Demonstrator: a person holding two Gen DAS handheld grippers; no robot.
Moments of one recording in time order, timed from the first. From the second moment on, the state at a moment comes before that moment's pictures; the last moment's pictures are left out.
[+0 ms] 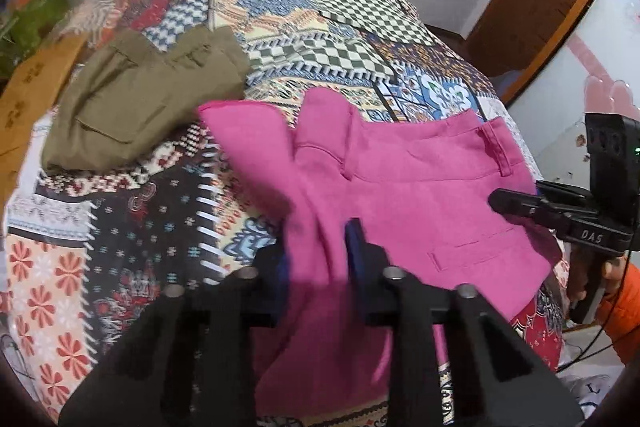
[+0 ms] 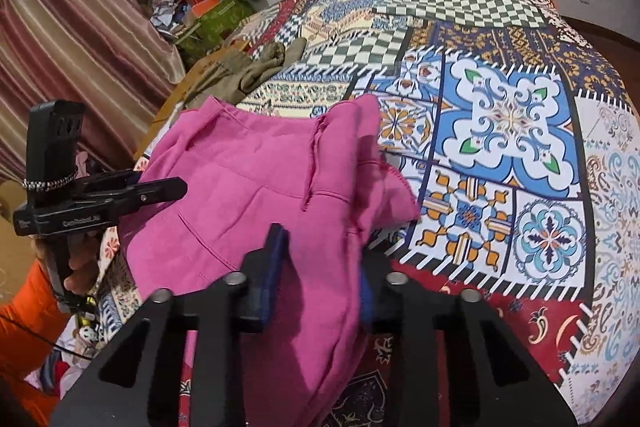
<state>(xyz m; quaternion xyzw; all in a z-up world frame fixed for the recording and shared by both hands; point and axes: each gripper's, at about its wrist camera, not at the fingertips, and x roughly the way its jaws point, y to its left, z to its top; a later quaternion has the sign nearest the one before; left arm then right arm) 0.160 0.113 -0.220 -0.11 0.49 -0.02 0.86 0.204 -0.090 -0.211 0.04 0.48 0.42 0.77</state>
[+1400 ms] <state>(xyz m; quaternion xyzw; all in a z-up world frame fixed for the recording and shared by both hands) 0.120 0.211 -0.059 -0.09 0.35 0.08 0.93 0.205 0.023 -0.063 -0.01 0.32 0.50 0.81</state>
